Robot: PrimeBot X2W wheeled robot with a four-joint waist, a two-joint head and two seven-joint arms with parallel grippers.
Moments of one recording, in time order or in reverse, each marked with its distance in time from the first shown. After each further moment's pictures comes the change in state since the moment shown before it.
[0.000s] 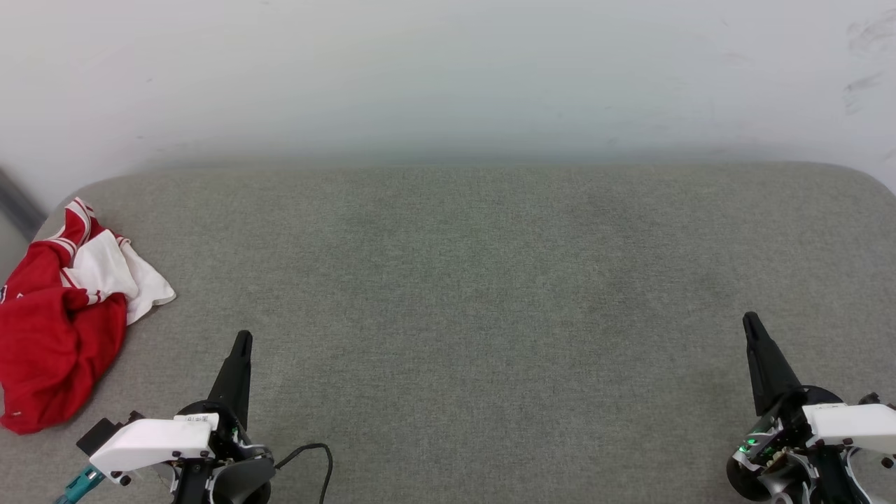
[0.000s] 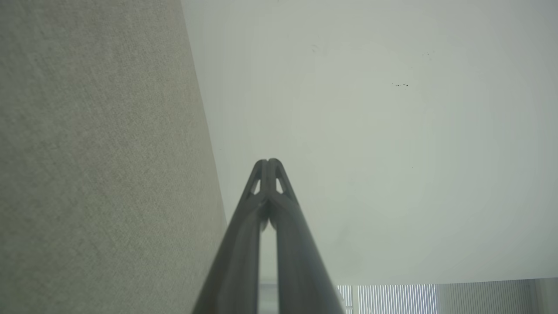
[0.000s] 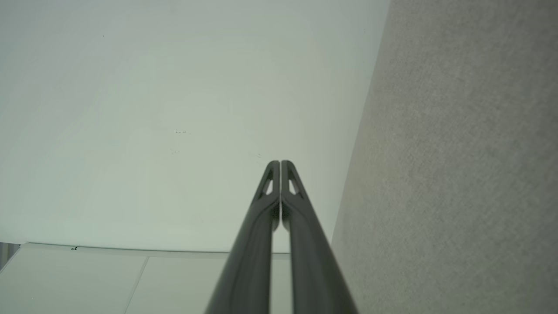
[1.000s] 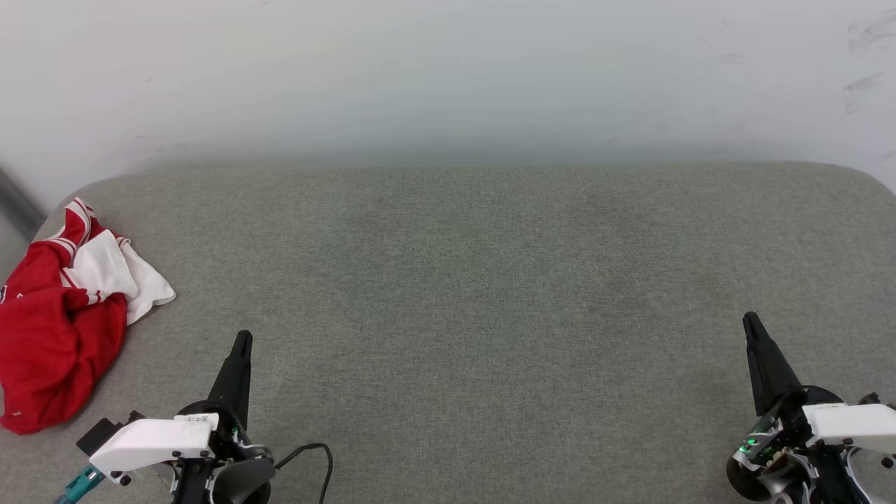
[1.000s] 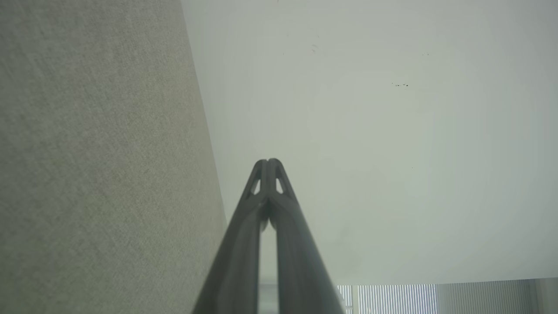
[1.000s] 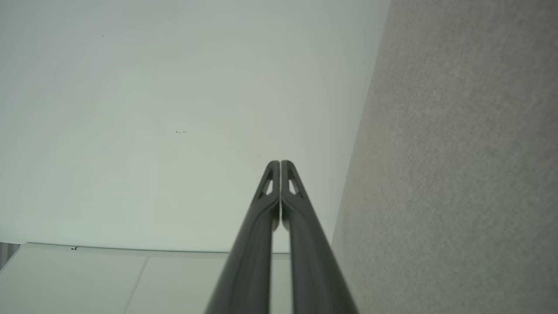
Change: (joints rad) left arm 0.000 0.000 0.000 0.000 0.000 0.000 0.000; right arm 0.000 0.000 0.000 0.000 0.000 0.000 0.000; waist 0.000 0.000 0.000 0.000
